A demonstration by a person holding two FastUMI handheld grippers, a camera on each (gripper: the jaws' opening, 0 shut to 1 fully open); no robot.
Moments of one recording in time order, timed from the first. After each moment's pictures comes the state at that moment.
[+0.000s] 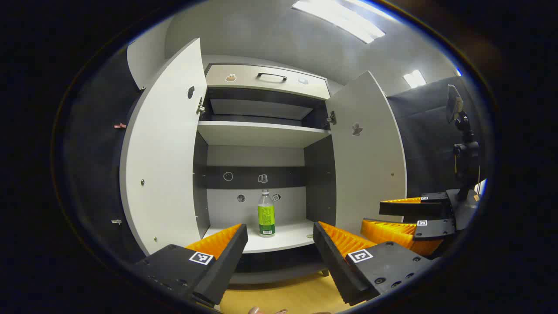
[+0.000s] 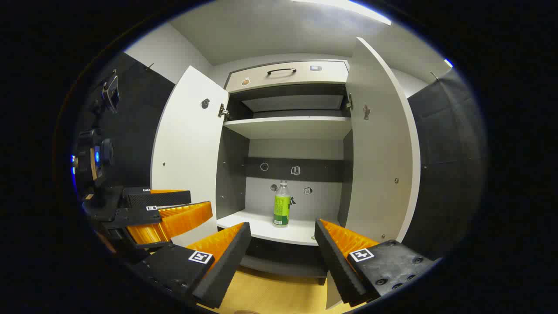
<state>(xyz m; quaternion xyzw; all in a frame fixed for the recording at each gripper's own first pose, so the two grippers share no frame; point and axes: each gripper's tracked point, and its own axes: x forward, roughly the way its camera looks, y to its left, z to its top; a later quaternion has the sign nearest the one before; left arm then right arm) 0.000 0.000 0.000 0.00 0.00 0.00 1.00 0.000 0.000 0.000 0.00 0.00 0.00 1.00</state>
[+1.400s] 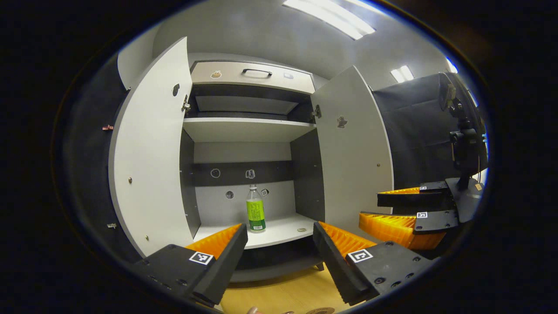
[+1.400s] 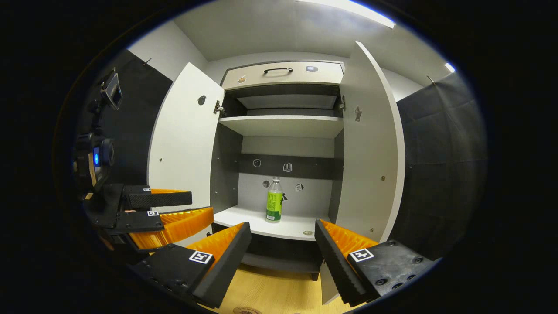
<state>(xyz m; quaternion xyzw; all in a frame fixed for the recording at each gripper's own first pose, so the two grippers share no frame) -0.001 -0.010 -0.009 0.02 0.02 -0.04 1.00 -0.016 -0.002 -0.001 -0.01 0.01 -0.05 1.00</state>
